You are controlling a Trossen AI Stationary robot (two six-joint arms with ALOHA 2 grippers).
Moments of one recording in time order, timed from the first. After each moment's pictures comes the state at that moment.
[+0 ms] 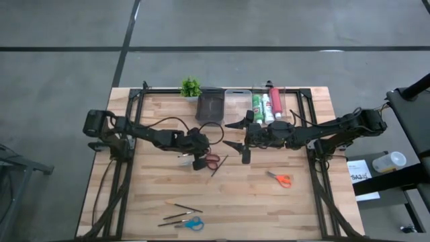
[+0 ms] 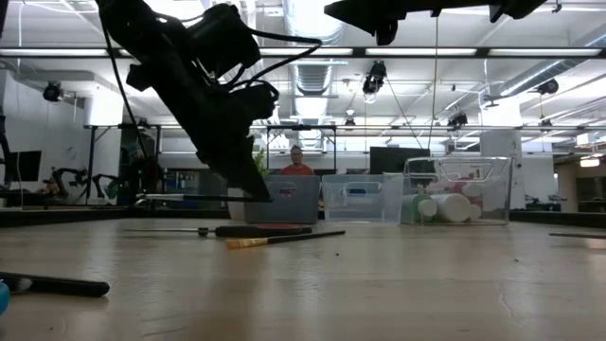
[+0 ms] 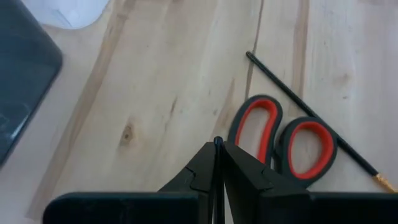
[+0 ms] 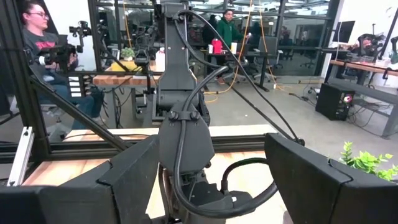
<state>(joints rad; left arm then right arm) 0.00 1.67 0.80 -0.03 -0.11 -0.18 0.10 1.34 0.78 0.58 0.23 0.00</state>
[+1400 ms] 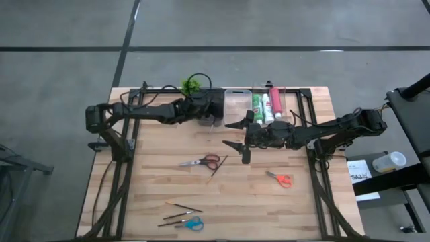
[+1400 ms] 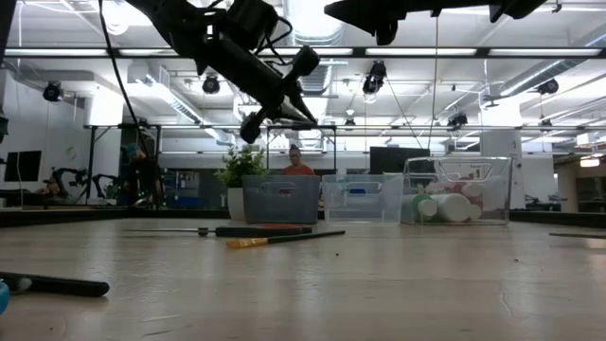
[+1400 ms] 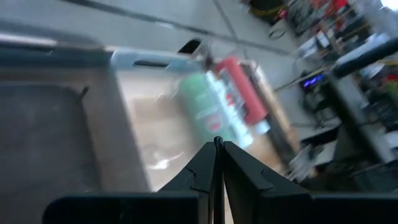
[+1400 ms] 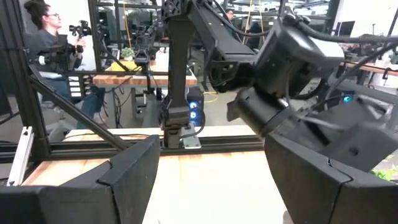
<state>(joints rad) 0.31 1.67 1.05 0.16 -0.22 -0.91 0.10 1.34 0.78 0.58 0.23 0.00</state>
